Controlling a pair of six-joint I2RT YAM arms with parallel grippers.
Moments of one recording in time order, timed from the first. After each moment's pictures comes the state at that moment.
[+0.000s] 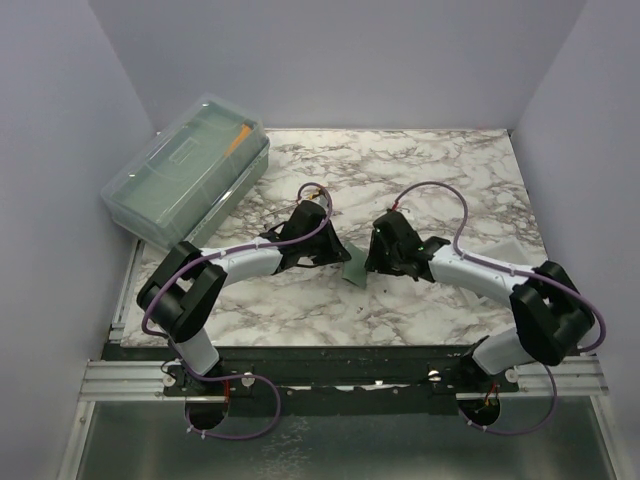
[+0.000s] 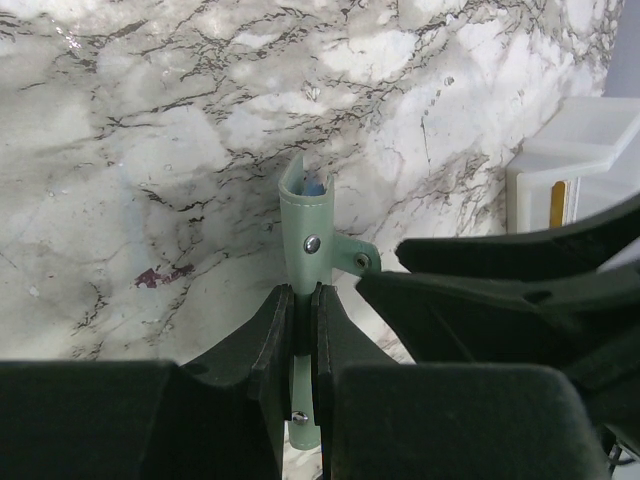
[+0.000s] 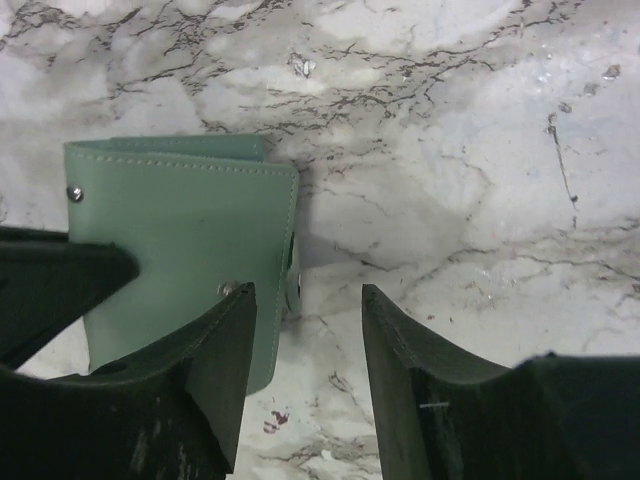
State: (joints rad) left arm -0.69 1.67 0.91 0.06 0.23 -0.91; right arm 0.69 1.43 0.80 -0.31 0.19 0.72
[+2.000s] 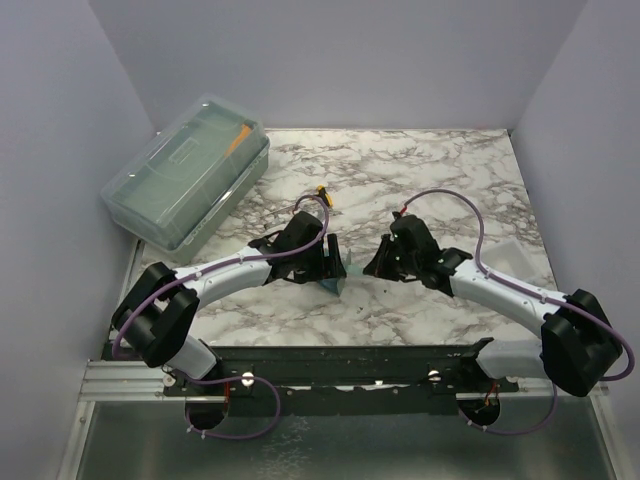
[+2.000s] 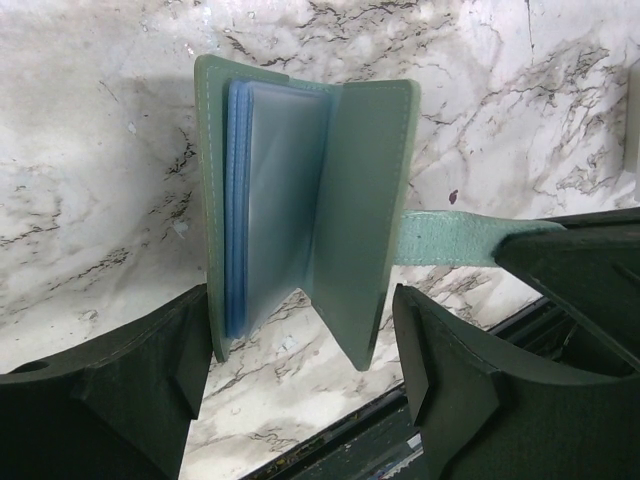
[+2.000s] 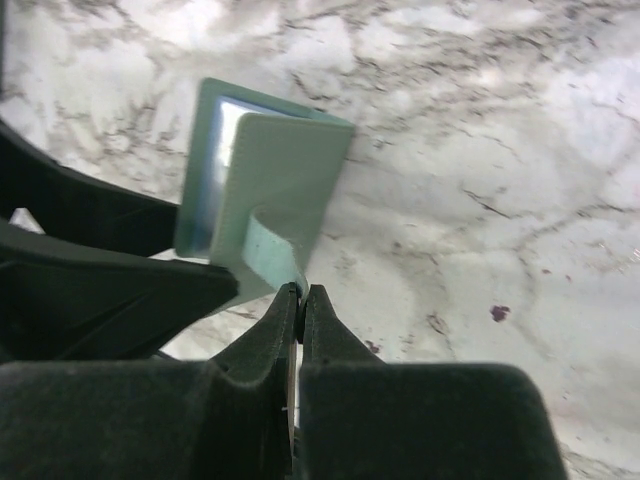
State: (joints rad) left arm -0.75 1.50 0.86 -0.23 0.15 -0.77; right arm 0.67 1.28 0.72 -0.21 -0.07 0.77
